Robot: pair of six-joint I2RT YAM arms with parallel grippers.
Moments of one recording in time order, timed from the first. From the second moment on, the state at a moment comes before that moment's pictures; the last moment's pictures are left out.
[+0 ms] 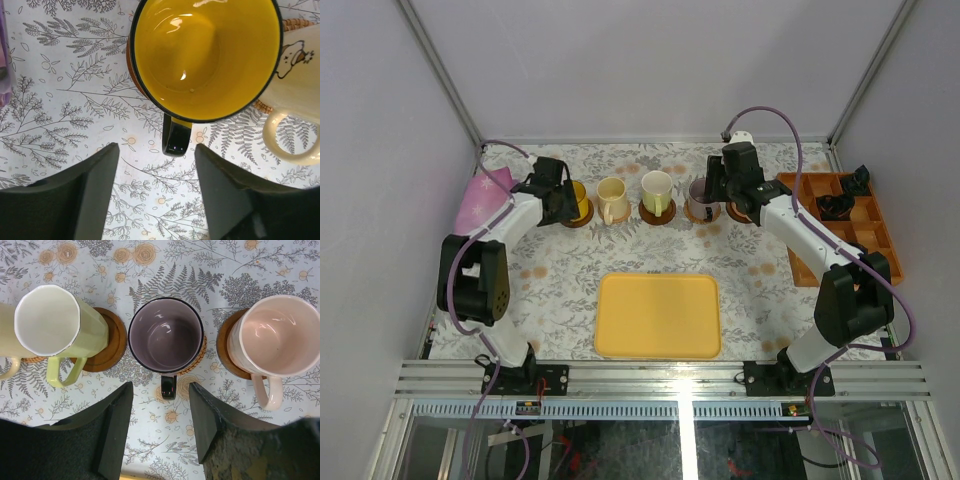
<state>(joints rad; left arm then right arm) -0.14 1.72 1.22 -0.48 -0.13 -0.37 0.39 1.59 1.28 -0.33 0.17 0.30</state>
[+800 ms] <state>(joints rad) -0.02 1.48 1.26 -0.46 -0.25 -0.52 -0.06 1.41 1.14 -0.30 0.24 0.40</state>
